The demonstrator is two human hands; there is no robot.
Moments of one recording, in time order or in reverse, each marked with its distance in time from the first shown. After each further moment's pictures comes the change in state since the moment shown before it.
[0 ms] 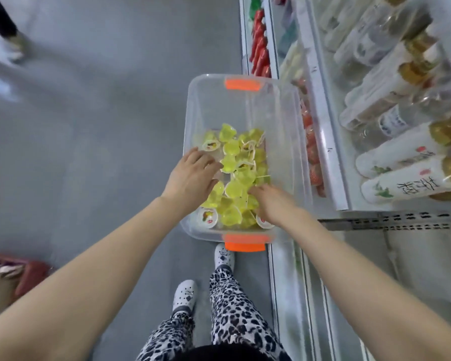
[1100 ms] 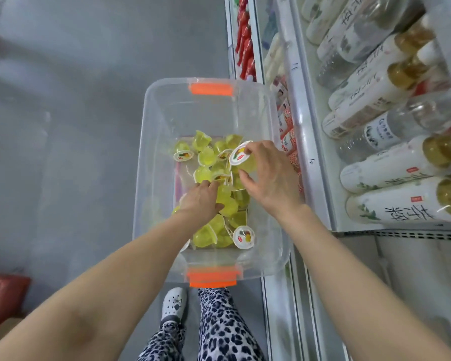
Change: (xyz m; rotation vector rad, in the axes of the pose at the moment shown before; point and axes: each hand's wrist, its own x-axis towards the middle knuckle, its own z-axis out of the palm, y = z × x) left_hand 0.078 0.050 0.095 -0.147 -0.518 -0.362; right_hand 0.028 0.053 -0.062 0.178 0.797 -0.124
